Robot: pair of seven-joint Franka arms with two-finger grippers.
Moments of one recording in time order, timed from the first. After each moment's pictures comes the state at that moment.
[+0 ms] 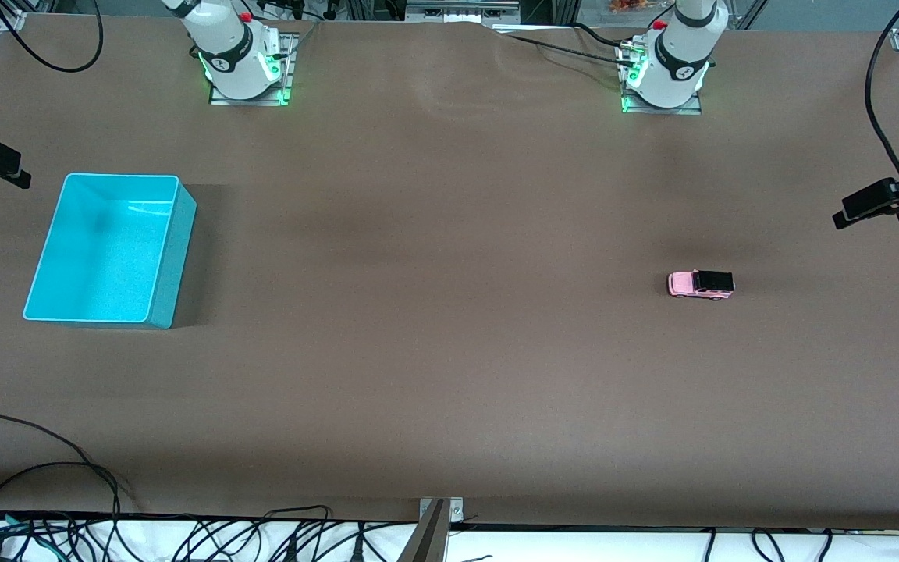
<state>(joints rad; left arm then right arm) 0.04 0.09 0.06 -1.54 -0.02 1.58 -0.02 -0.14 0.03 0.01 -1.56 -0.01 1.55 -0.20</state>
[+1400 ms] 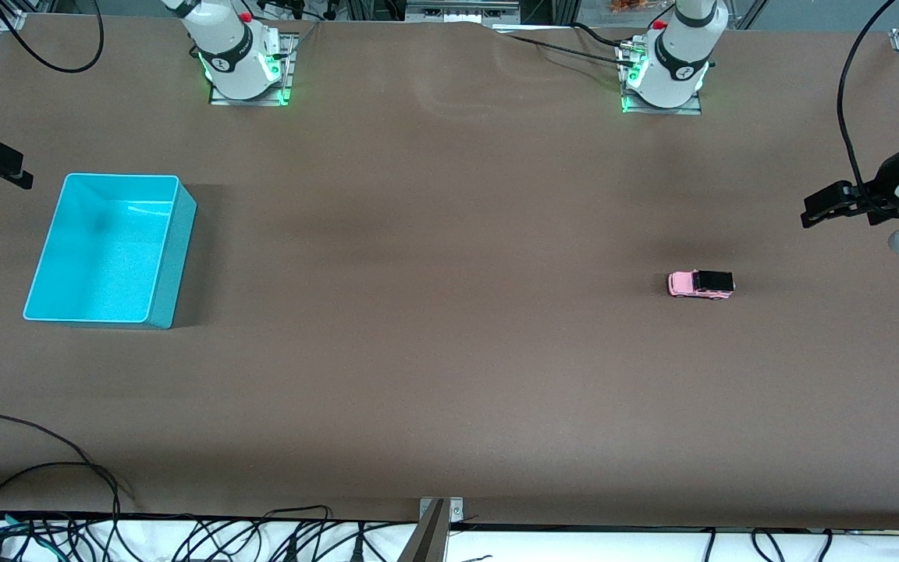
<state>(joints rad) 0.04 0.09 0.00 -1.57 0.01 1.58 -0.02 -0.14 0.03 0.01 -1.56 -0.01 1.55 -0.19</state>
